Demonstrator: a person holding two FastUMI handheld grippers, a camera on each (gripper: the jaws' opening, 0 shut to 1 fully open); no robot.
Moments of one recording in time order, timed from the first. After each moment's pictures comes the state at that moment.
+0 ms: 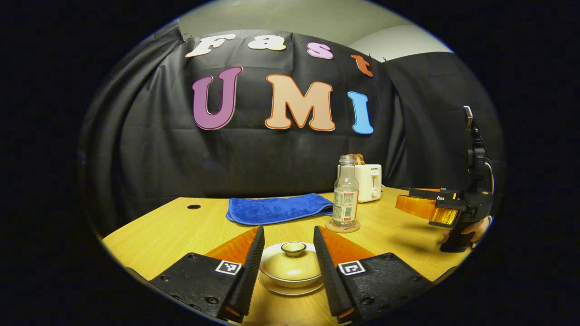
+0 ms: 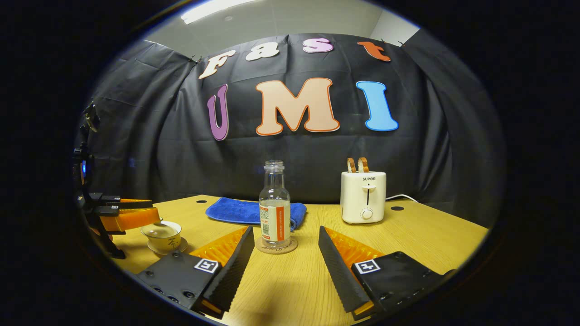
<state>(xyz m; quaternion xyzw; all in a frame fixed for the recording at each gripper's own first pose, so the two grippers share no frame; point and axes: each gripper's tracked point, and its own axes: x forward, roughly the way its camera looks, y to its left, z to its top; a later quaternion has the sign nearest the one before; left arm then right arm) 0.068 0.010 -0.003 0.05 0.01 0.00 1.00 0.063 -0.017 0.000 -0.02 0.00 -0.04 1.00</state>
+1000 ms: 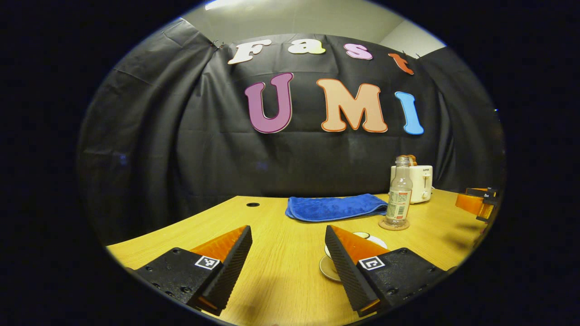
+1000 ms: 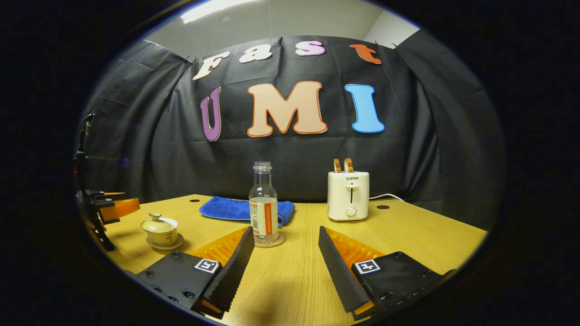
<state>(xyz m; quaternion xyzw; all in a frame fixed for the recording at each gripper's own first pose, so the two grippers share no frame) 0.027 0.088 0.003 0.05 0.00 0.18 0.98 0.032 -0.039 -0.006 -0.02 0.00 -0.07 1.00</state>
